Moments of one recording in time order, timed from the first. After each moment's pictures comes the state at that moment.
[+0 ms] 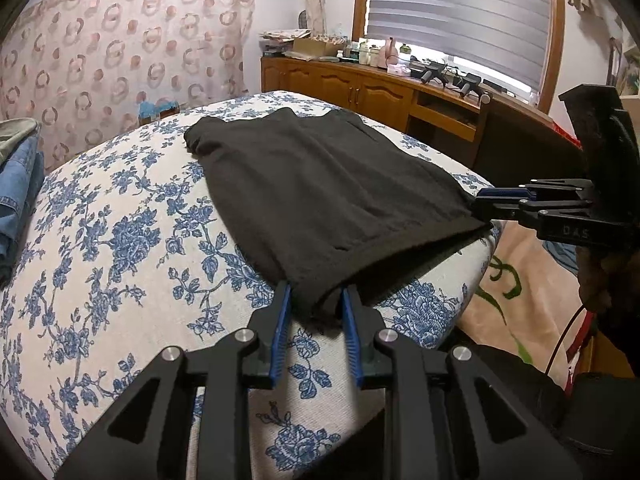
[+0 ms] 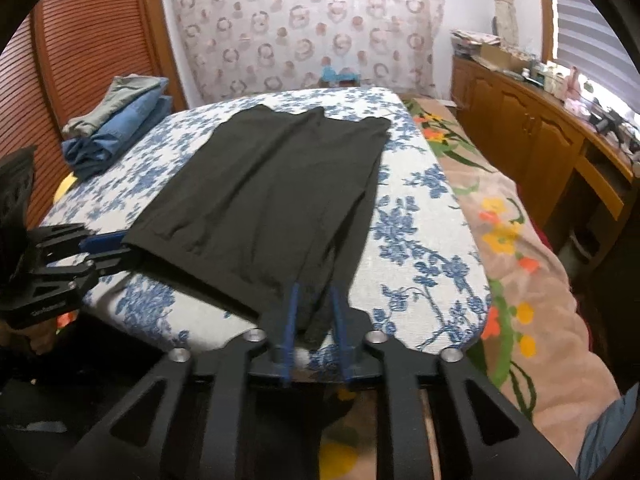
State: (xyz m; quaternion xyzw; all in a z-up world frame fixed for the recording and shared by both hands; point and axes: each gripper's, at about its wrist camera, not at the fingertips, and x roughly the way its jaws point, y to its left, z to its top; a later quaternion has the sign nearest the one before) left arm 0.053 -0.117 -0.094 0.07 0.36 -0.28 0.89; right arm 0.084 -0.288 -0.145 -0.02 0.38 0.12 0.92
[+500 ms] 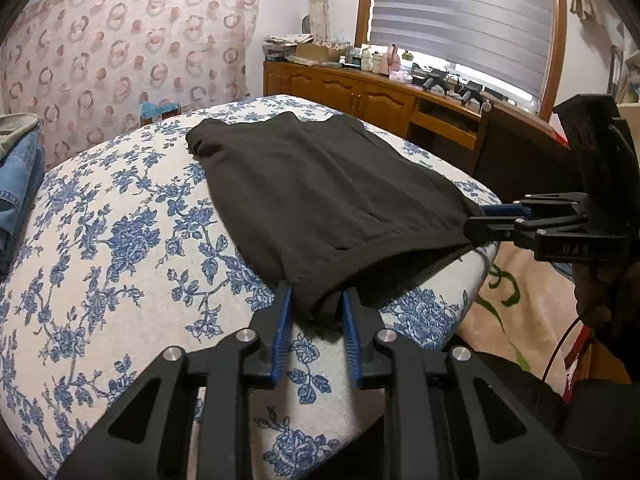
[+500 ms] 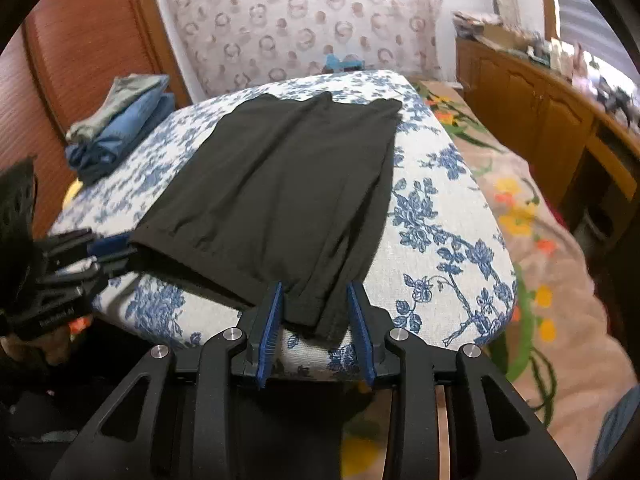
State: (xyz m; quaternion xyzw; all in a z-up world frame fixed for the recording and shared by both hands) left arm 0.055 -0.116 -0.095 0.05 0.35 -0.28 0.89; right arm 0.090 -0.281 -0.151 0.00 0.40 0.14 0.91
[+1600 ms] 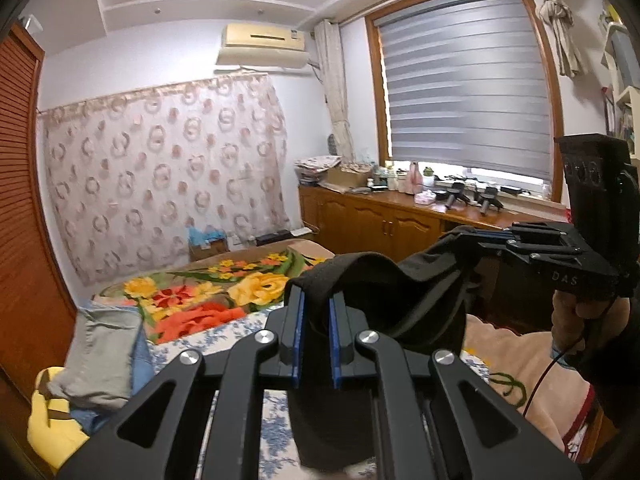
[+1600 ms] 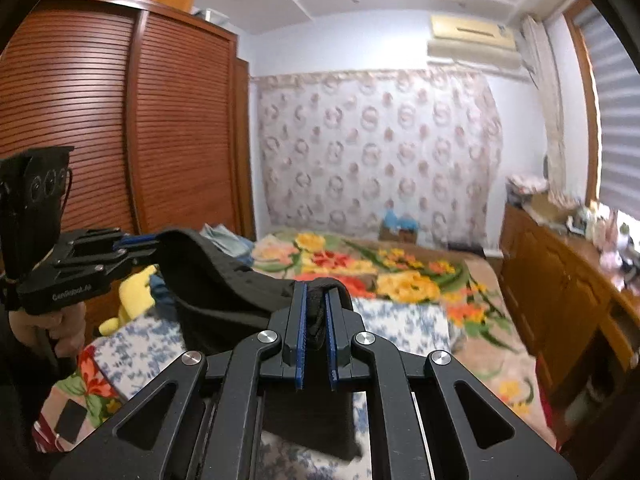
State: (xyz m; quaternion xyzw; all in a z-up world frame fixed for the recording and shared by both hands) left arm 0.051 -0.055 0.146 0.06 0.15 -0.22 0.96; right arm 0.084 -0.231 0.083 -0.05 0.15 0.25 0.96
